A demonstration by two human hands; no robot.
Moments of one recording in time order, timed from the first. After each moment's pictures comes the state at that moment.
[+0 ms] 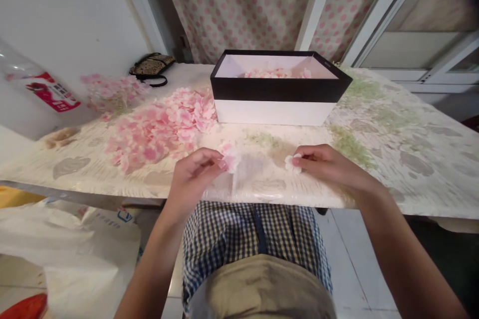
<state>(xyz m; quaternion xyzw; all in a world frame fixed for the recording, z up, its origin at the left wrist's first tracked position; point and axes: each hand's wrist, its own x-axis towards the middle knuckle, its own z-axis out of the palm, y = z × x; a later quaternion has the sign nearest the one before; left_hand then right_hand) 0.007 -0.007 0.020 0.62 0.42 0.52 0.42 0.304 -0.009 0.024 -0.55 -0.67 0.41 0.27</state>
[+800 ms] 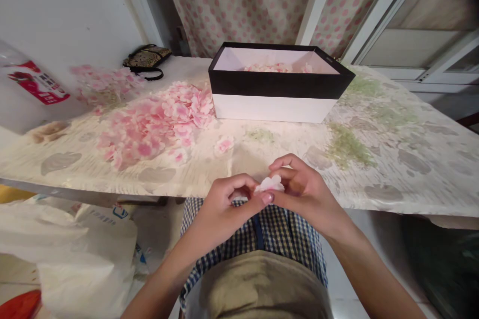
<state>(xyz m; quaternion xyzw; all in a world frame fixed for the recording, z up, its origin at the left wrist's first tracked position) 0.047 -0.050 0.028 0.62 0.39 0.37 0.58 0.226 -0.060 0.024 -0.39 -0.52 0.59 0.48</state>
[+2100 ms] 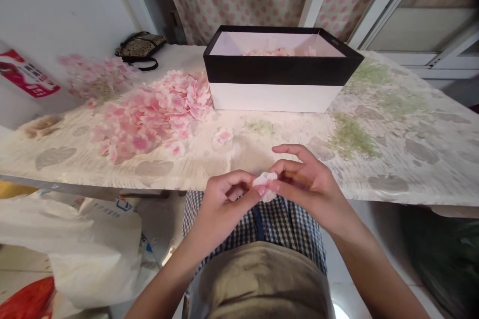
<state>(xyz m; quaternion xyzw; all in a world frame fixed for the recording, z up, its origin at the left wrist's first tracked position) 0.055 -0.058 0.018 0.53 0.43 0.41 0.61 0.229 -0.065 0.017 -0.39 -0.54 0.56 0.50</state>
